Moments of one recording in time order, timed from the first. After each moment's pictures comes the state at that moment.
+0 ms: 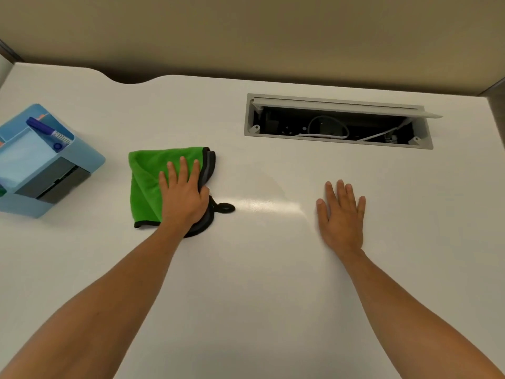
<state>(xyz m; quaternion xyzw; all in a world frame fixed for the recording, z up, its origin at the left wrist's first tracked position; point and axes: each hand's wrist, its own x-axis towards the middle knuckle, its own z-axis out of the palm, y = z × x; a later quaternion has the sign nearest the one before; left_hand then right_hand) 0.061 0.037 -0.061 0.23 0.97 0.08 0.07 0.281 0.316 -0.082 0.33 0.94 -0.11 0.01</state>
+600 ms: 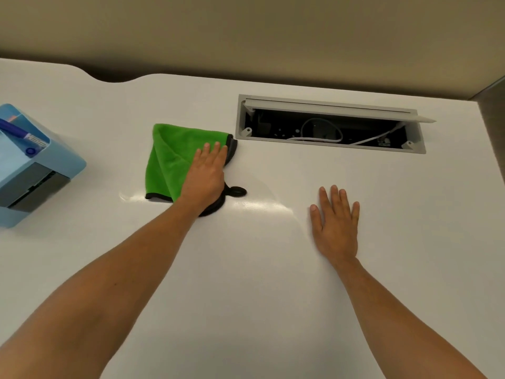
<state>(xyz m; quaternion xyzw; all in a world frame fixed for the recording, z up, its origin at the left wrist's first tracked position) 0.033 0.113 -0.063 0.37 0.91 0.14 0.06 0.280 0.316 -0.081 0.32 0.94 -0.10 -0.01</state>
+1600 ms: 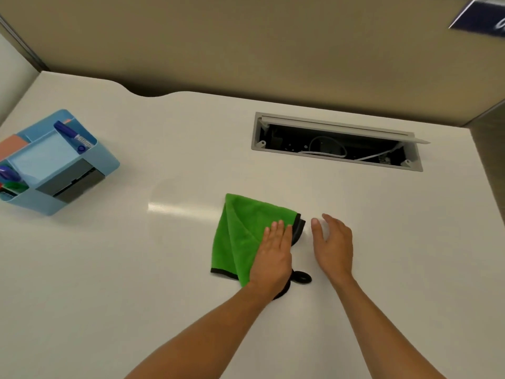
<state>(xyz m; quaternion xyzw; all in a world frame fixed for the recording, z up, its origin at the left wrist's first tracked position) 0.242 0.122 -0.059 0.37 0.88 0.27 0.15 0.294 0.265 -0.047 0.41 0.85 -0.33 -0.09</state>
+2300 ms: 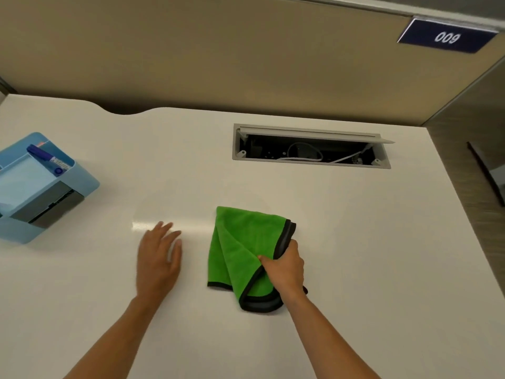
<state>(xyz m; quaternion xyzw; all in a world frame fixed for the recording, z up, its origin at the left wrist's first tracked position) 0.135 -0.044 -0.052 0.26 0.92 0.31 -0.02 0.279 0.178 -0.027 0.52 0.71 -0.48 -0.01</state>
